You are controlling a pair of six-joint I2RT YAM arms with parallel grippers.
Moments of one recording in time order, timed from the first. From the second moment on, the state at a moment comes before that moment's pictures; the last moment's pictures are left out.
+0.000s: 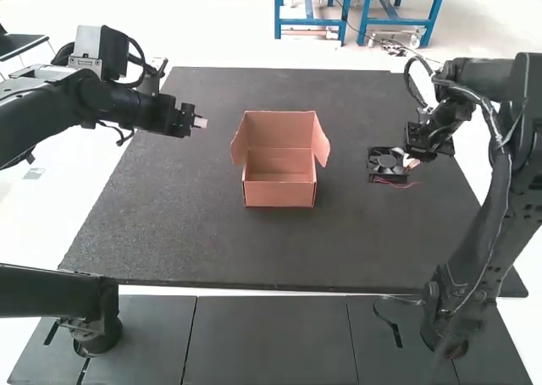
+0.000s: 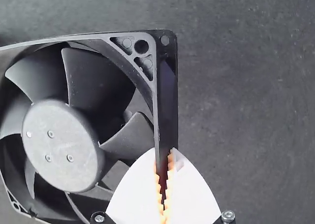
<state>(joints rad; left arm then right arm) -0.15 1.11 1.02 -0.59 0.30 0.07 -0.08 1.67 1.30 -0.96 -0.19 -0.03</state>
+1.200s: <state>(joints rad) -0.15 1.17 1.01 -0.51 0.26 0.07 0.53 1.15 1.12 -0.99 -0.46 0.39</state>
